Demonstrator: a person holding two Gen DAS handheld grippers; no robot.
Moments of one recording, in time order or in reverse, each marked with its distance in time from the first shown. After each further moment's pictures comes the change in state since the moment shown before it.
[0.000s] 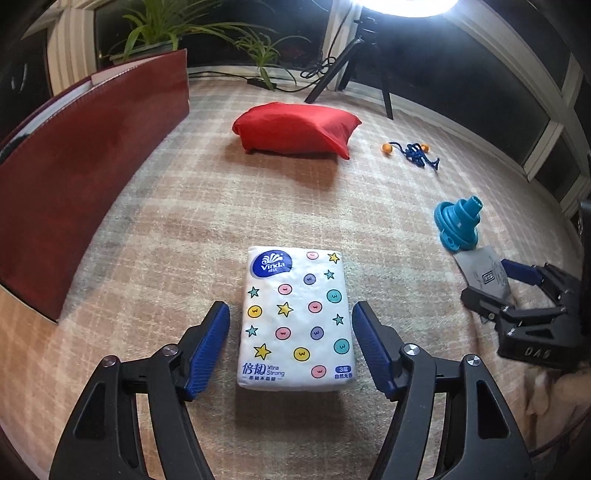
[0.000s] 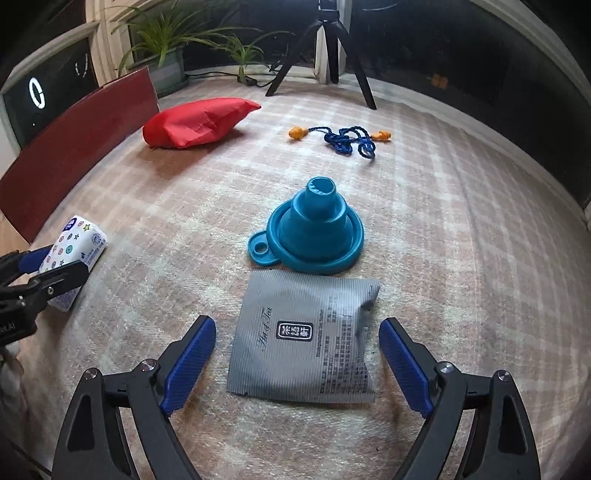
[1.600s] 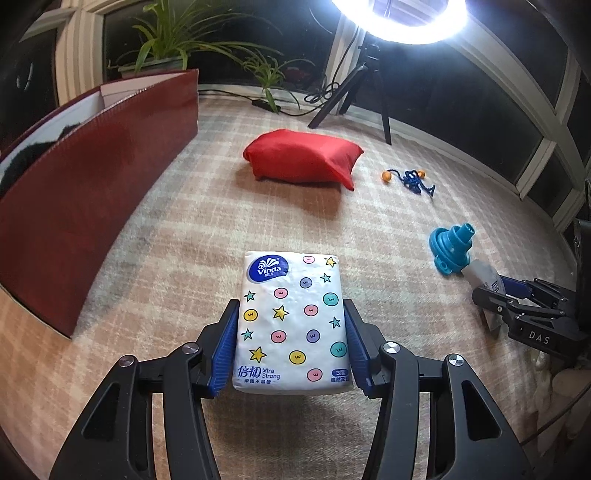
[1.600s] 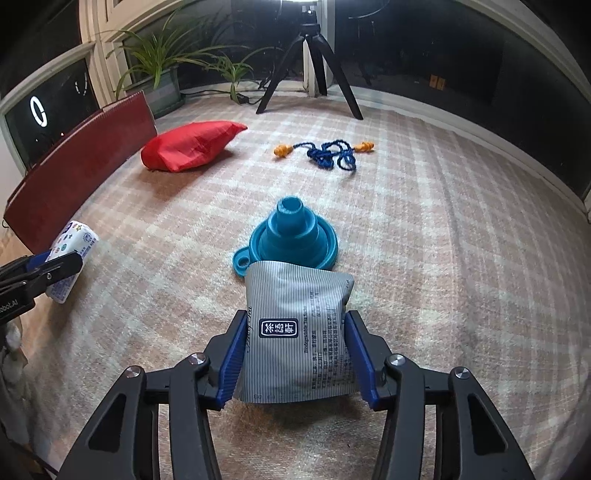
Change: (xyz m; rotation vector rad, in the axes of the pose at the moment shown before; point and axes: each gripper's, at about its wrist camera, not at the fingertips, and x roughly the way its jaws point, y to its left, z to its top) left arm -0.015 0.015 0.011 -0.026 -0.067 -0.036; right arm -0.018 -0.015 0.001 0.031 -0.059 0.017
